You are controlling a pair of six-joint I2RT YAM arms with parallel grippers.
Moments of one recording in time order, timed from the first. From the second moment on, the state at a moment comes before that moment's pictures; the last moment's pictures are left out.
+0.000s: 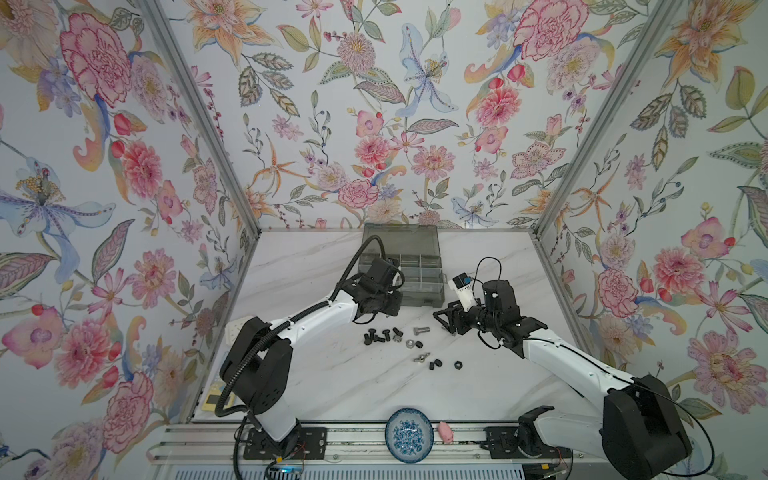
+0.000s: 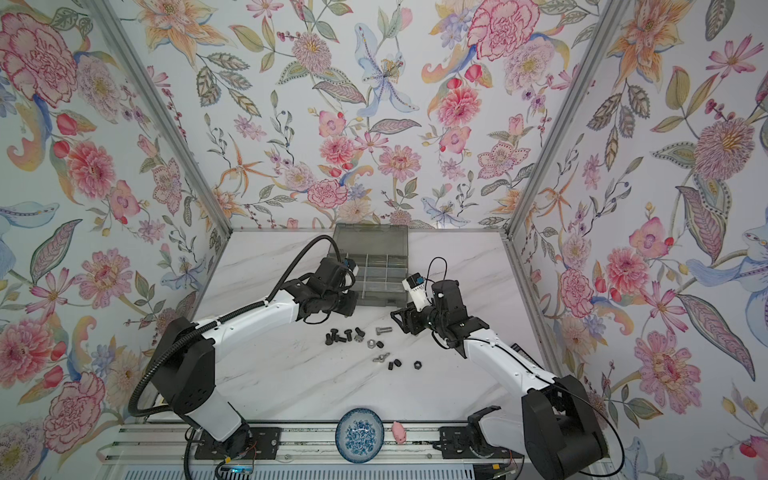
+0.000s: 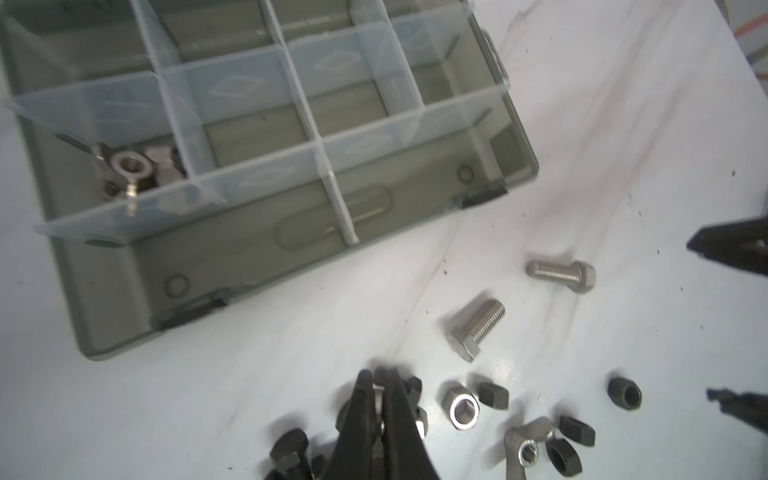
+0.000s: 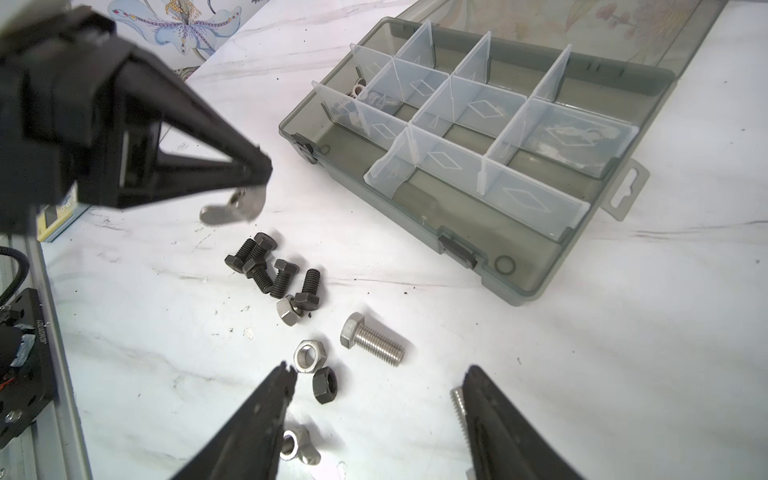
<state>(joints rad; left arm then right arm) -0.64 1.68 1.26 -0.47 0.00 -0.28 0.41 1.24 0.68 -0.08 -0.42 0.03</state>
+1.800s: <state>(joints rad) -0.45 1.79 1.35 -0.30 0.02 -0.19 0.40 1.13 0.66 -0.09 -0.38 0.07</state>
